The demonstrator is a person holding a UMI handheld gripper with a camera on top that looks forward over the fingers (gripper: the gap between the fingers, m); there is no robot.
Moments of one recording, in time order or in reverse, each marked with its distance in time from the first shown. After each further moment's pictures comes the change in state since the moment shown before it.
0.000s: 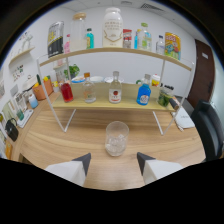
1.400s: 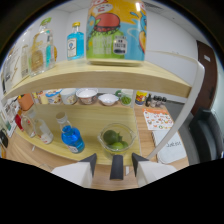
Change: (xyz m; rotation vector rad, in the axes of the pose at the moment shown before) arm 0.184 -0.116 0.105 0.019 0.003 -0.029
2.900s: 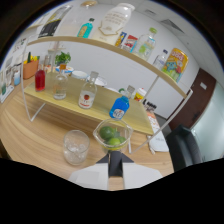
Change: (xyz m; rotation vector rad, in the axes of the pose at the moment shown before) arm -0.090 0.072 -0.075 0.000 0.255 -0.258
